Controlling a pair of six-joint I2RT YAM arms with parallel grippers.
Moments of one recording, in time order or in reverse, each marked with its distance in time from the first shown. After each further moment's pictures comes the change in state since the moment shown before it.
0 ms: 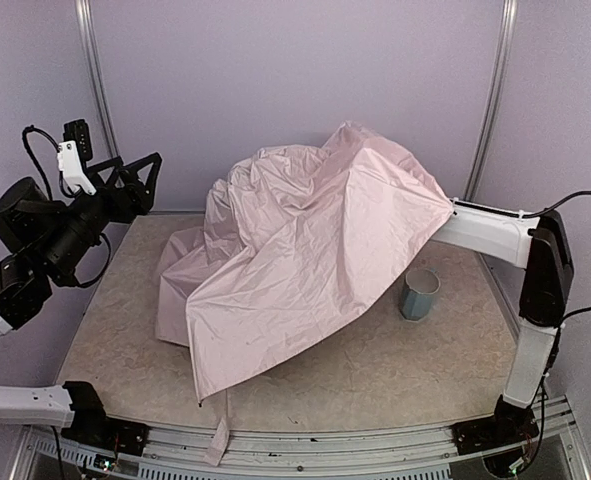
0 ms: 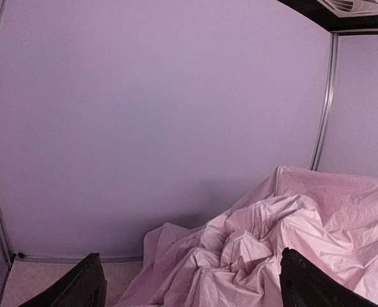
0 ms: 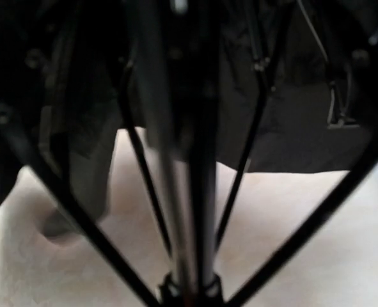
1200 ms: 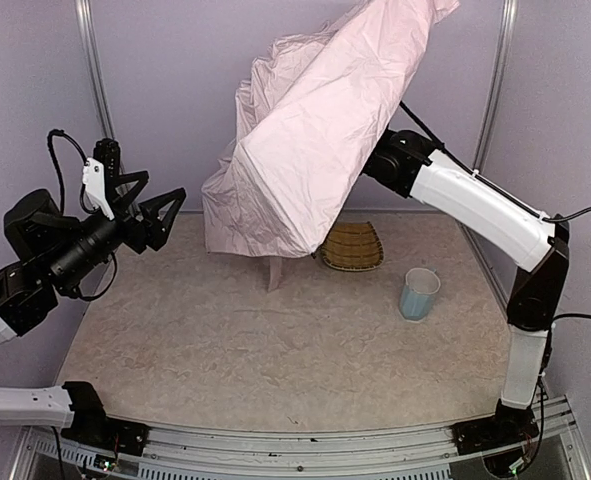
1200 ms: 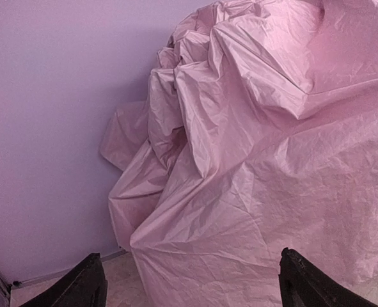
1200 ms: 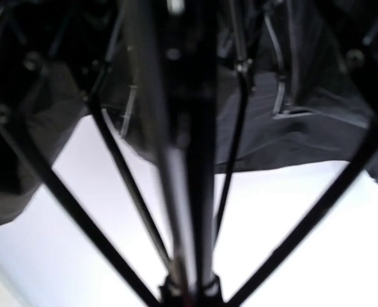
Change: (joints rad) left arm 0.000 -0.019 -0.062 -0.057 0.238 0.162; right arm 0.129 0.057 0.554 -0.074 1.009 -0.589
